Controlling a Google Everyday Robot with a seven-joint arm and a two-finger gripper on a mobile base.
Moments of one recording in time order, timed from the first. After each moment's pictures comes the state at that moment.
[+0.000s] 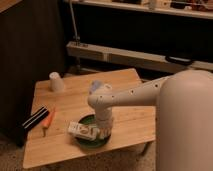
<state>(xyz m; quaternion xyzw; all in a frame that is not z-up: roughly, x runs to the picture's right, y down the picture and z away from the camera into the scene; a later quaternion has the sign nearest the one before) -0.001 0.231 0.774 -0.37 0.23 0.40 0.80</state>
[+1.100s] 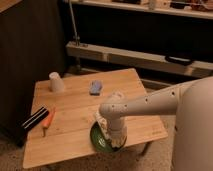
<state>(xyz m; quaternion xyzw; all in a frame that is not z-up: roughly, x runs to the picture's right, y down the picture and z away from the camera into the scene) 0.057 0.262 0.730 -0.35 0.24 0.41 0.80</state>
